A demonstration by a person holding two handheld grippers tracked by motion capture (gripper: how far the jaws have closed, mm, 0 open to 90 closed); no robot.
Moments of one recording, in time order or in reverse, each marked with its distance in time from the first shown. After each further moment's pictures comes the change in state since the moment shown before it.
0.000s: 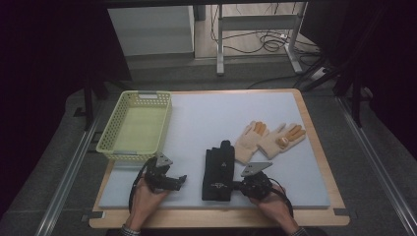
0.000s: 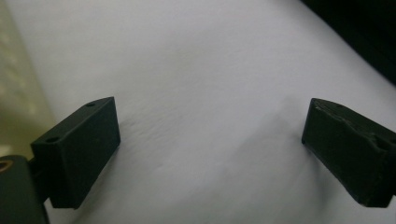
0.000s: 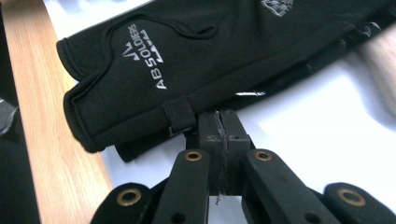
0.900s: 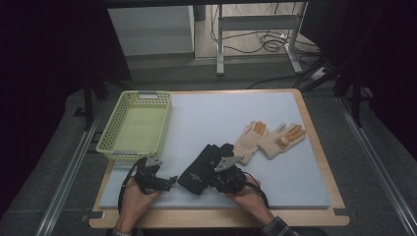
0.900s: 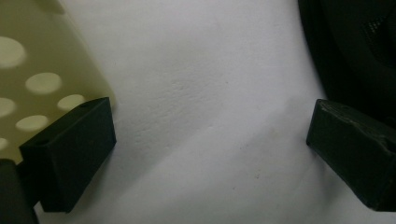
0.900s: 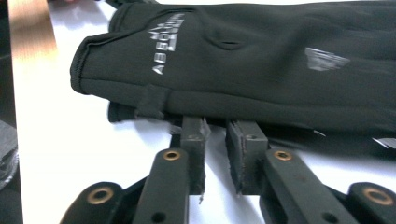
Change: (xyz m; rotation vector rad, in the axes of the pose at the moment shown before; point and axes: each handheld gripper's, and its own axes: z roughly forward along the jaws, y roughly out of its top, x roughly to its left) left arm 0.021 -0.013 -0.011 0.008 0.002 -0.008; right arm 0.019 0.043 0.041 -0.008 0.022 -0.046
